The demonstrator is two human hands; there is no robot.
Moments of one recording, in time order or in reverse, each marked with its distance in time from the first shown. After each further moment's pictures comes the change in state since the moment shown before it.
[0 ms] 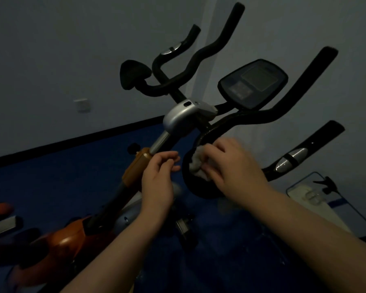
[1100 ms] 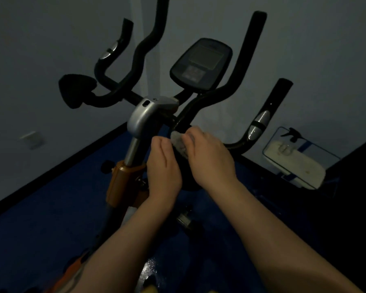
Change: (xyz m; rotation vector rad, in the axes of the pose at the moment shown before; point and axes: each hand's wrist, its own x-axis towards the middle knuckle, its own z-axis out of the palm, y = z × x) left_hand 0.024 -0.005 0.037 0.273 -0.273 0.342; right_hand 0.006 -0.022 0.033 0.219 0.169 0.665
